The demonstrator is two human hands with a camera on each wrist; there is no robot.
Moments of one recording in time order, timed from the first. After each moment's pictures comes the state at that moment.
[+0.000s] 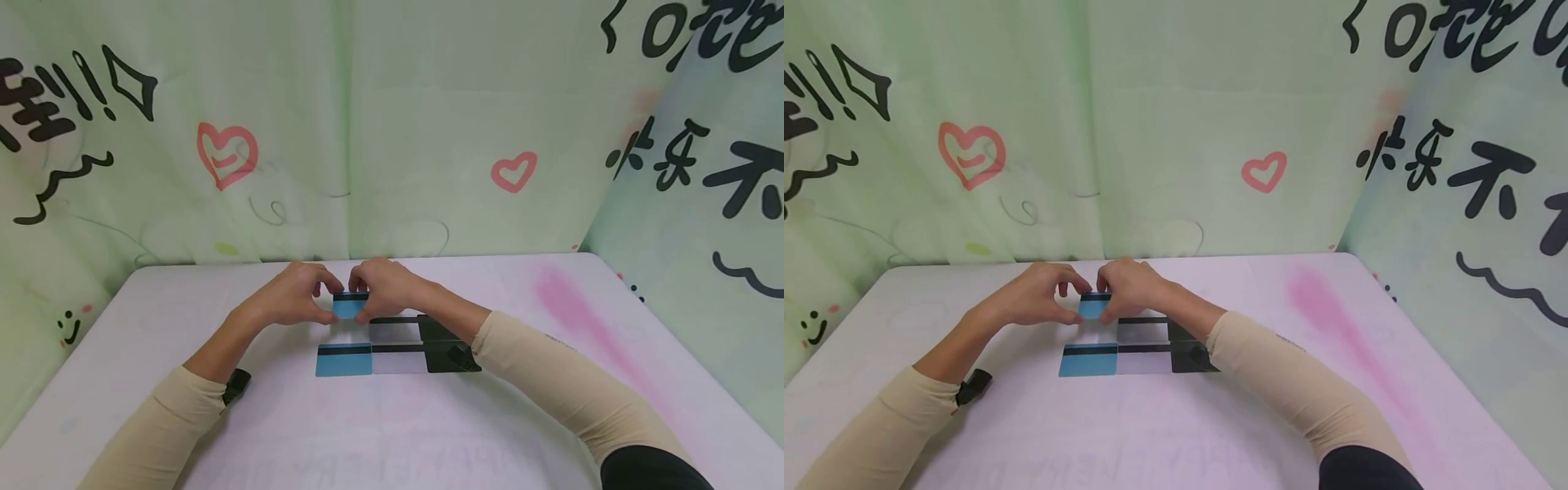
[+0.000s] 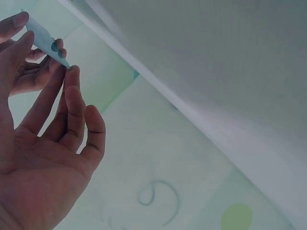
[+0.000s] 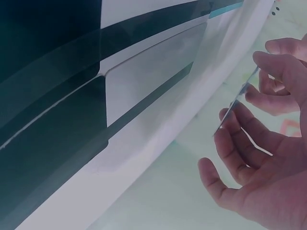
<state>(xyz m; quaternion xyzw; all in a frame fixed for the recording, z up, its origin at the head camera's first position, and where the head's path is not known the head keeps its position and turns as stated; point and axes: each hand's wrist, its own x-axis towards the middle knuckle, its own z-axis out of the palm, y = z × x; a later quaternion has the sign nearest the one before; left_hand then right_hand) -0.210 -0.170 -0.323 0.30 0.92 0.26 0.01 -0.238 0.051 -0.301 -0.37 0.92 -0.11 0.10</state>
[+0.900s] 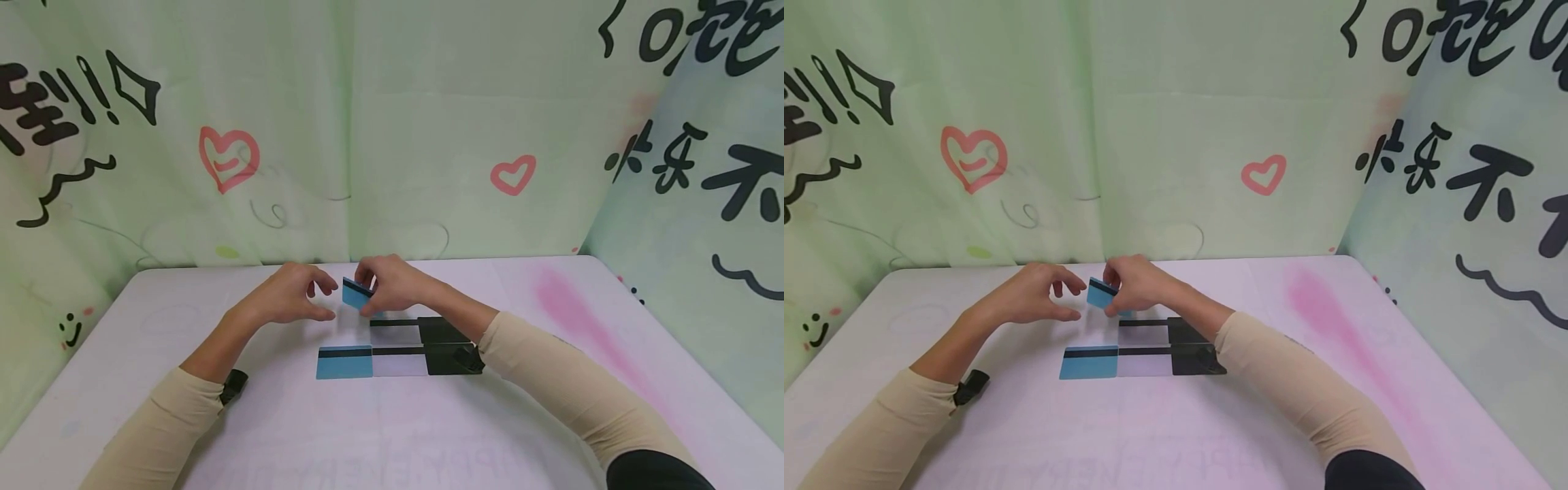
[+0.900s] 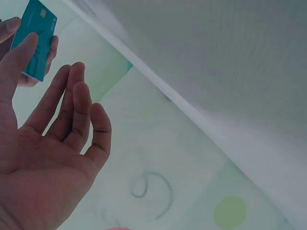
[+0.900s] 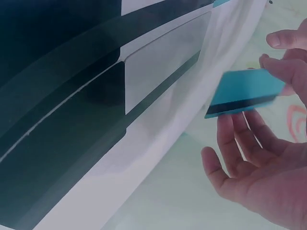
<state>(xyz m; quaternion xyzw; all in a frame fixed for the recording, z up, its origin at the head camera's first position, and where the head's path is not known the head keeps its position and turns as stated) -0.210 -0.175 -0.321 0.26 0.93 0.25 0.02 -0.246 0.062 -0.302 -0.33 0.91 -0.23 0.14</state>
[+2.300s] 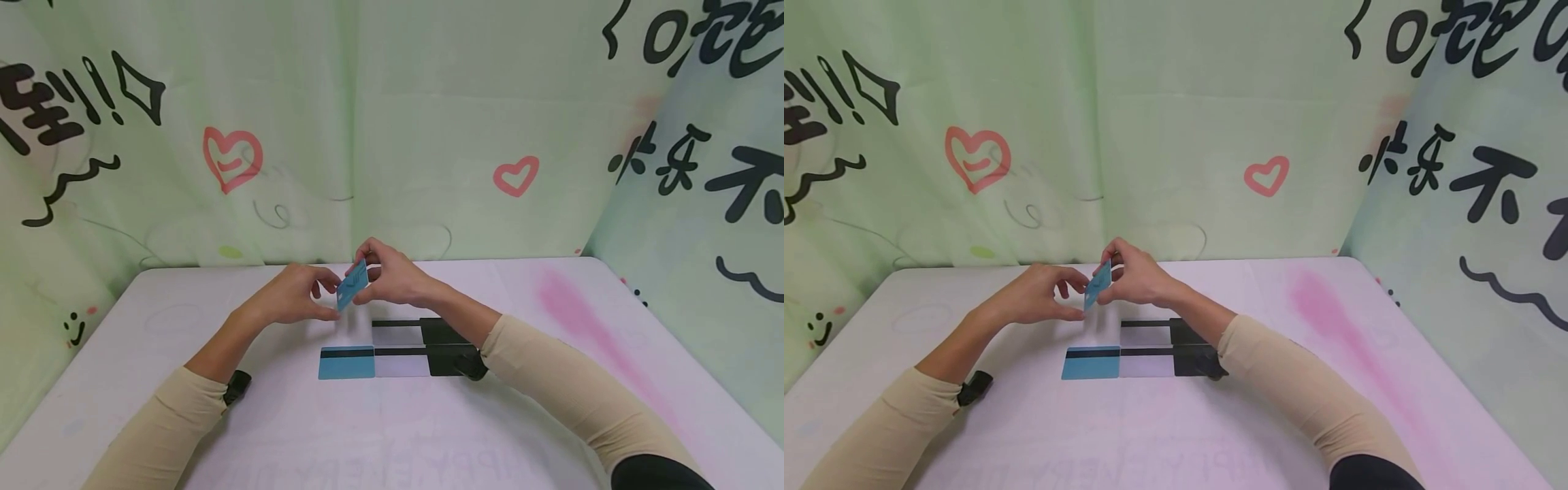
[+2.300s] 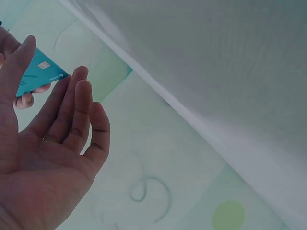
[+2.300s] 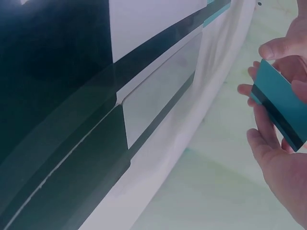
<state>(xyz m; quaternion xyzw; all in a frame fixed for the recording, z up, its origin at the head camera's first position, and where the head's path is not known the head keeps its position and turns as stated) -0.213 -0.173 -0.326 0.25 0.93 0.28 0.04 -0.241 0.061 -0.305 -0.28 0.80 -0.50 0.18</state>
